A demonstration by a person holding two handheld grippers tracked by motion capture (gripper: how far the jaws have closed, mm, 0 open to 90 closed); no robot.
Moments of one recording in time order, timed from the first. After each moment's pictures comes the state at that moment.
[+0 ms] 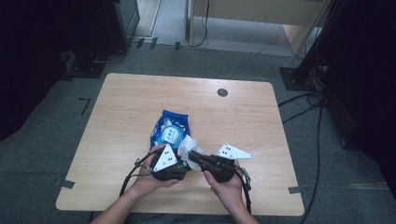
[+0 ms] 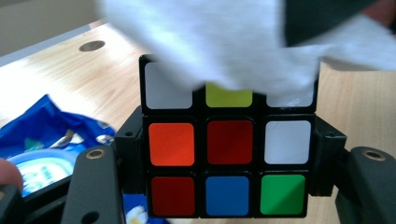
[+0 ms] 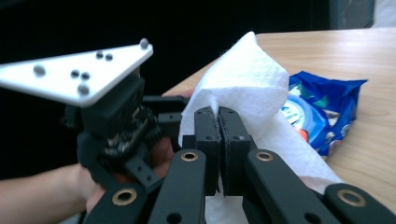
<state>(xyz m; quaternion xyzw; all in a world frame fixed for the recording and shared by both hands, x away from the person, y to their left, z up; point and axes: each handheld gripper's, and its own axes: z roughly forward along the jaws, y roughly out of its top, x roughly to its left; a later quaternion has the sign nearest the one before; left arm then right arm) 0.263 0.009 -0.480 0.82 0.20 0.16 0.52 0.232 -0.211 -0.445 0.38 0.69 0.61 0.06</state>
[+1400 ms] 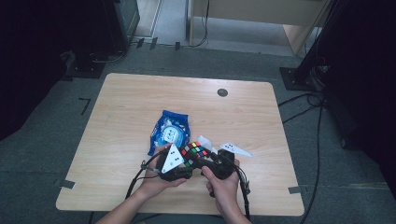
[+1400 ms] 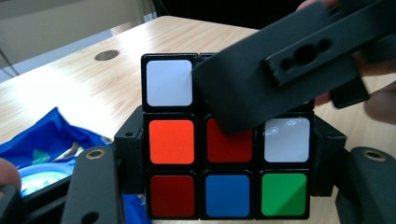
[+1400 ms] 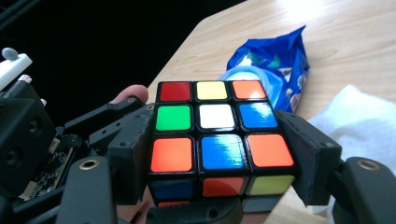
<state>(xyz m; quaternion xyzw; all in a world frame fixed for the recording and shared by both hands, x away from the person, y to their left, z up) 0.253 -0.016 -0.473 0.80 0.21 0.19 0.52 0.244 -0.211 -0.465 0.54 0.61 0.58 0.00</state>
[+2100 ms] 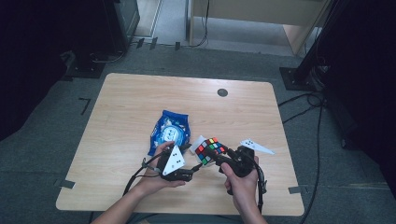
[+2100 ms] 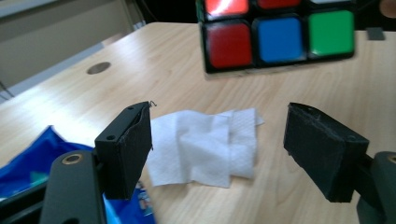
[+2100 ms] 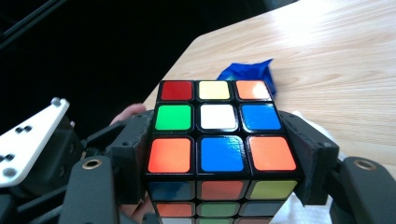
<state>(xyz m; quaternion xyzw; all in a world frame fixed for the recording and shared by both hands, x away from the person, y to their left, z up) 0.257 -0.012 -0.477 0.81 0.16 0.21 0.52 0.241 -0.258 -0.438 0.53 0.61 0.59 0.02</state>
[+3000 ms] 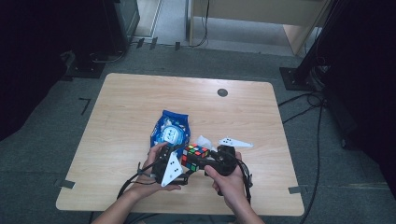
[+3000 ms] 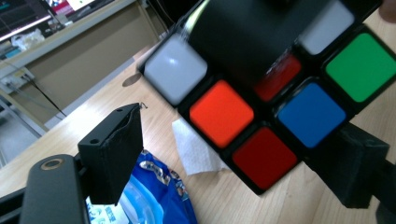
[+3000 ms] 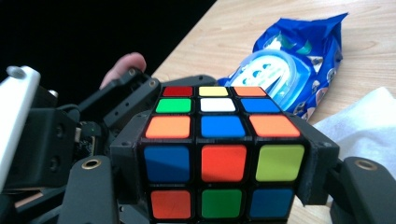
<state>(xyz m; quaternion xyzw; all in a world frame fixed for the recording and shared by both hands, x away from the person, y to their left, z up) 0.239 -0.006 -0.476 0.81 0.12 0.30 0.49 0.252 -0.216 -0.442 0.48 0.68 0.55 -0.03</state>
